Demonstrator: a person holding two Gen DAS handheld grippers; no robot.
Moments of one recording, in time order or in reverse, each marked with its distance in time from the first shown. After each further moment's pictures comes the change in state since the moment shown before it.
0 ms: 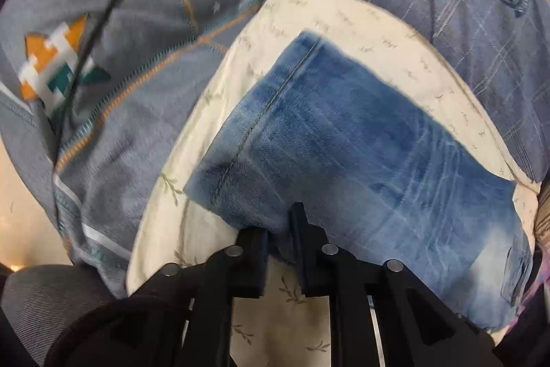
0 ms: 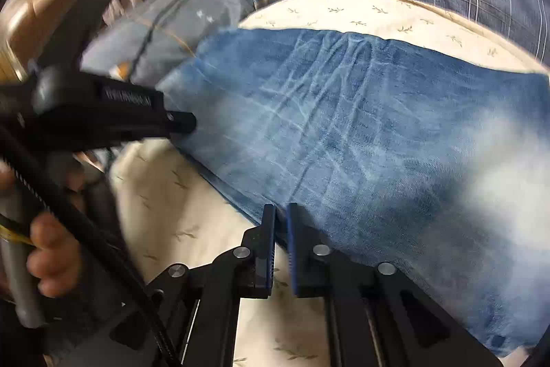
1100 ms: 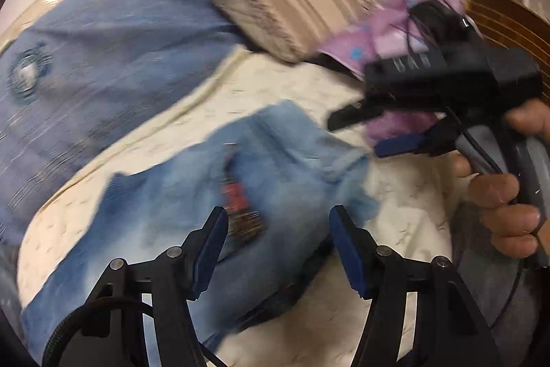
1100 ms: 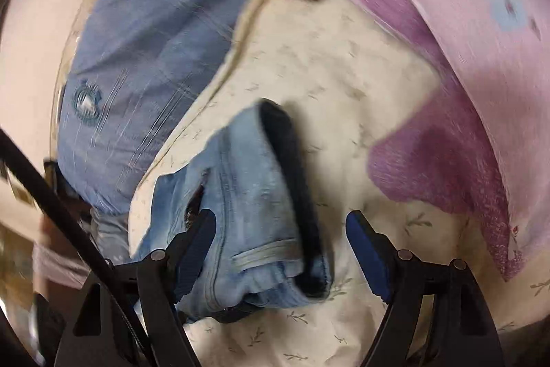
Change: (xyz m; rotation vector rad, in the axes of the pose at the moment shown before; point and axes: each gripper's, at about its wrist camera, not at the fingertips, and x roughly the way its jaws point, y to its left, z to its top) left arm -0.040 -0.342 -0.217 1.244 -0.241 -0.483; right arm -0.256 -0.313 -0.174 1.010 -0.374 -0.108
